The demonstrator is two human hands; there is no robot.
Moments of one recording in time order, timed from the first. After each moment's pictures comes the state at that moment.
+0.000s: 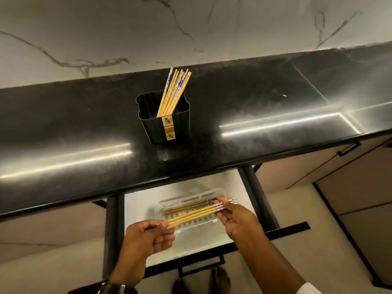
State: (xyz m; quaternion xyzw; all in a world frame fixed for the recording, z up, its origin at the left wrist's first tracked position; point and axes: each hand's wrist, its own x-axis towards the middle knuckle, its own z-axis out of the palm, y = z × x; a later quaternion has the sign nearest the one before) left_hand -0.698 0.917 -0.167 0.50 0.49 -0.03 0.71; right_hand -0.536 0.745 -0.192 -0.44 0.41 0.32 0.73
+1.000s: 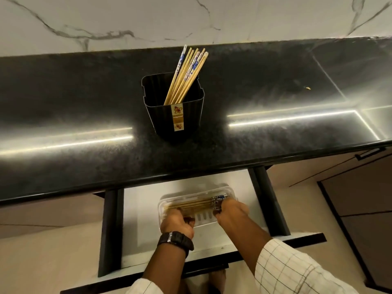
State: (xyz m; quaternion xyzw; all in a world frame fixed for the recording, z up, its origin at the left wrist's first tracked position) left_hand -0.598 0.886 -0.253 0.07 0.68 0.11 0.72; right_hand -0.511 0.790 -0.249 -0.58 0.45 0.29 0.61
